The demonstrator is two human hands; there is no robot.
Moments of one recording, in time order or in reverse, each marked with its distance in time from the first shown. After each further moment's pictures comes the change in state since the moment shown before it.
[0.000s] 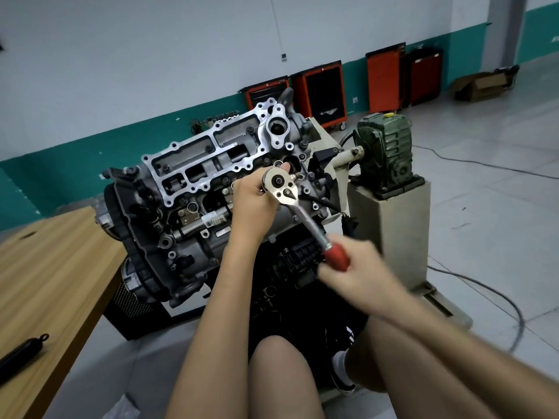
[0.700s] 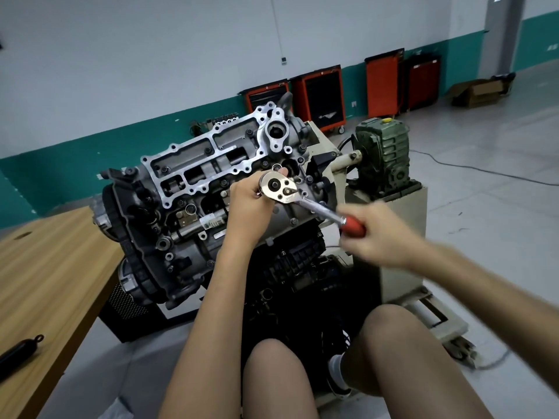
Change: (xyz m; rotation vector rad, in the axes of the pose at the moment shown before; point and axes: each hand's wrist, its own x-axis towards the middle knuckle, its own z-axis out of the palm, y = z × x) left_hand 0.001 -0.002 -0.005 -0.022 -0.015 -0.056; right_hand 0.041 0.007 -0.057 -0.293 -0.130 -0.108
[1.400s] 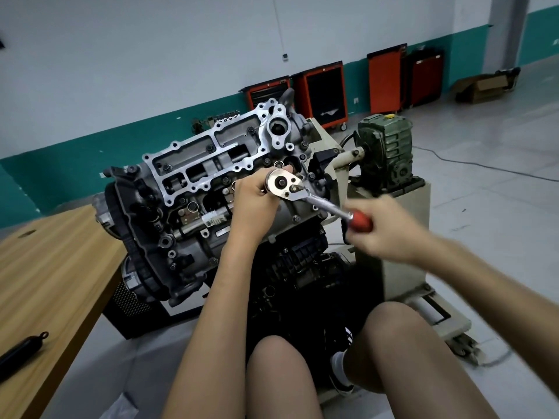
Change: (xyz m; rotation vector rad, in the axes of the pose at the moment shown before) left_hand 0.002 -0.007 0.005 0.030 -0.012 0.036; right_hand -0.001 0.003 -0.005 -0.022 0.018 0.039
